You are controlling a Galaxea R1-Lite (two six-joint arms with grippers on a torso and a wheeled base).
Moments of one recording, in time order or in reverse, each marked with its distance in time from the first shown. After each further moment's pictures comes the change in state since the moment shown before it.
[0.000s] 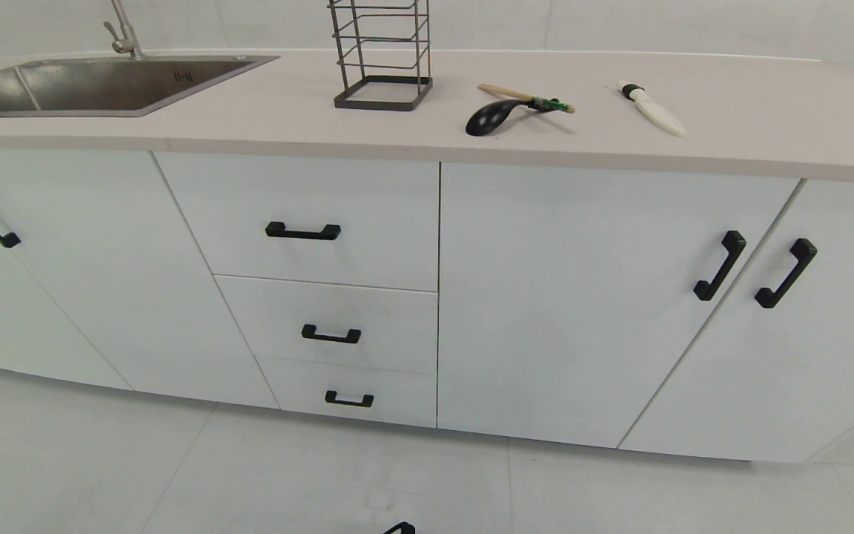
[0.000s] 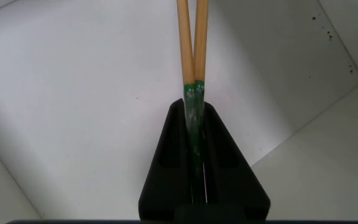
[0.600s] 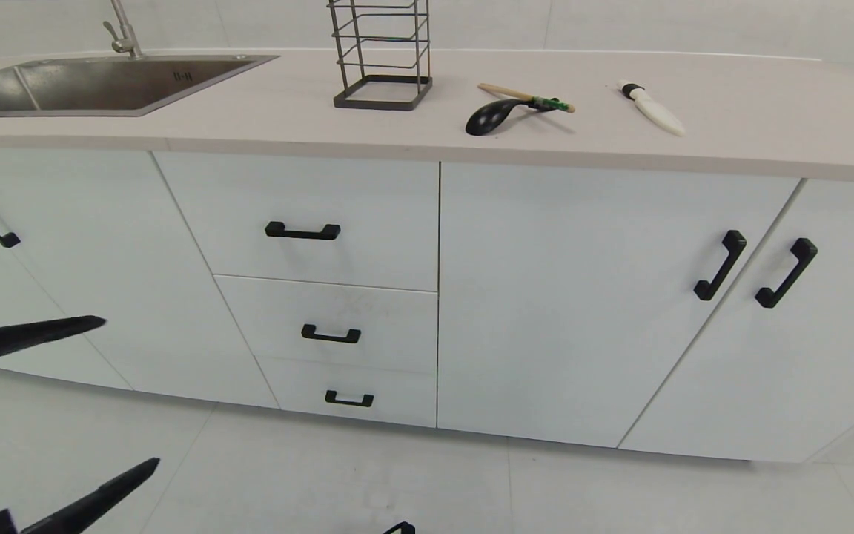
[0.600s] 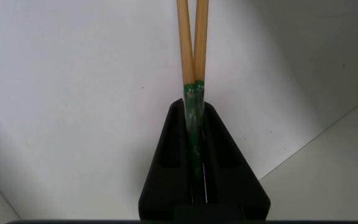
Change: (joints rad) left arm -0.153 0.738 -0.304 0.151 -0.252 0.890; right arm 0.000 0.000 0.000 0.000 0.000 0.000
